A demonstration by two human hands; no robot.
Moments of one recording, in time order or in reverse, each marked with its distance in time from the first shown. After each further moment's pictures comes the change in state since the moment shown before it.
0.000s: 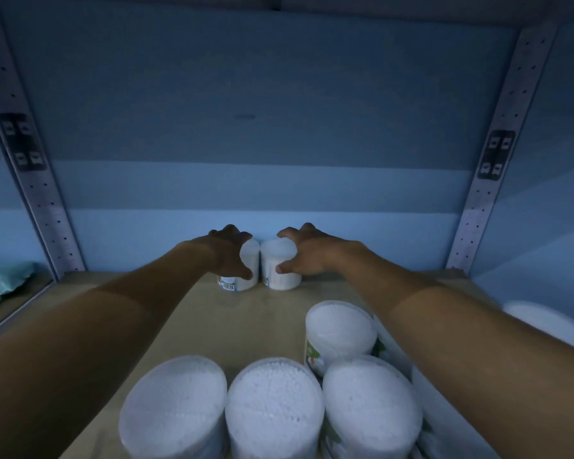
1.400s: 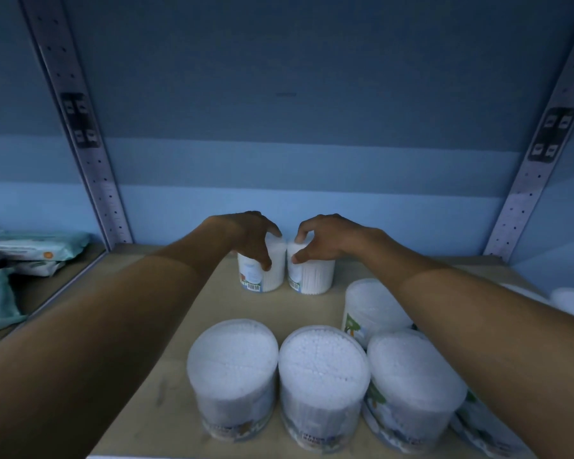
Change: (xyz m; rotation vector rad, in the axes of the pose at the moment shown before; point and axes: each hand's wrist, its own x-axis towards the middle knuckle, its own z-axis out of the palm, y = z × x) left_hand -0.015 -0.024 0.001 0.013 -0.049 0.057; right_hand -0.010 -0.038 0.012 0.026 0.032 -0.085
